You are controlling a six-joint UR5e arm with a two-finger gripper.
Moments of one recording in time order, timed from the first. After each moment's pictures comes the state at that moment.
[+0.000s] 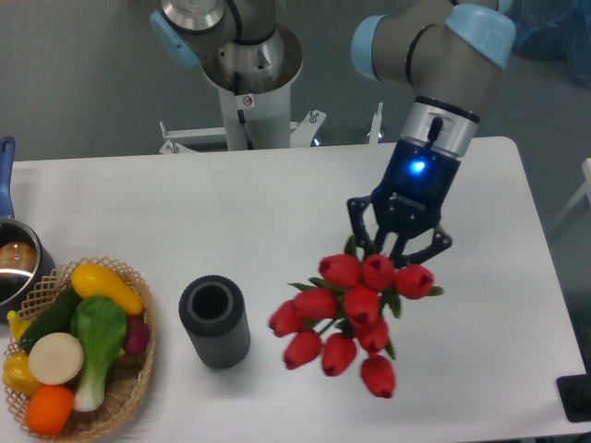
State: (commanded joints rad) arm 2.68 -1.86 -1.59 -0.79 0.56 1.00
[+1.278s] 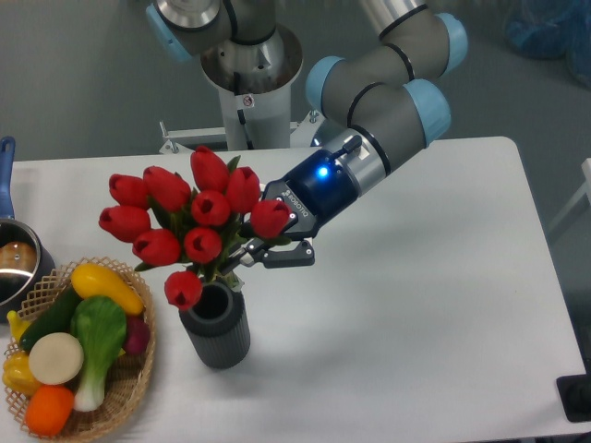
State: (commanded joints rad) arm 2.60 -1.87 -1.75 -0.79 0.11 1.24
